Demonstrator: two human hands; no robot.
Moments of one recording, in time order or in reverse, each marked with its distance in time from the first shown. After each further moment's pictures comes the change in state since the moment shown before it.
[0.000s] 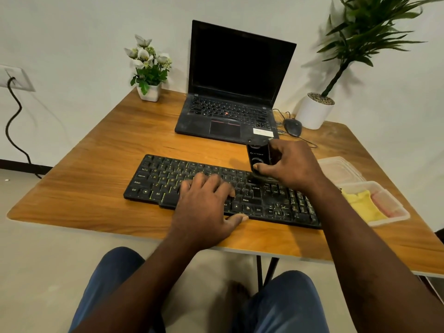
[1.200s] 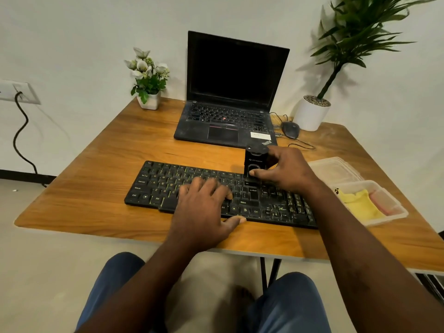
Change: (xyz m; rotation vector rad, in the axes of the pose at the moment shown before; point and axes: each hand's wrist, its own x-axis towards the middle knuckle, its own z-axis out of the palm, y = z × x) left_hand -0.001 0.000 0.001 0.006 -0.005 -0.013; right_hand 0.000 0.014 0.006 0.158 -0.084 0.036
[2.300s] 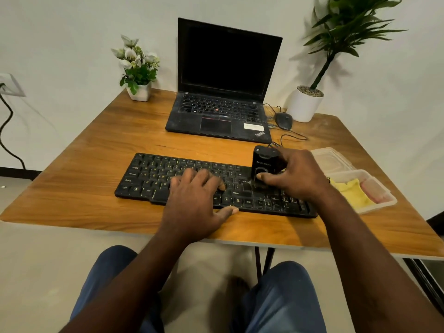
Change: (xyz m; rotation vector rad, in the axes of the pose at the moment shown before) left_hand 0.000 -0.001 0.001 -0.001 0.021 0.006; right_hand -0.049 -0.003 -0.017 0.059 0.008 0.105
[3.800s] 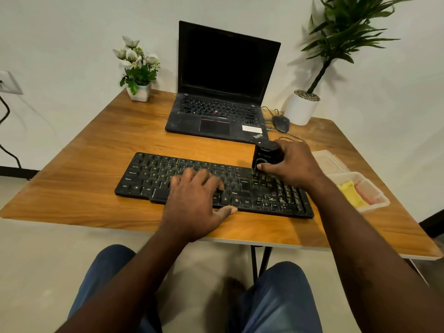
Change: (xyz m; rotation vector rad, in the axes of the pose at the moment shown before) left_hand -0.001 0.000 -0.002 -0.010 -0.015 -0.007; right_hand 0.022 0.001 -0.006 -0.042 0.039 -0.056
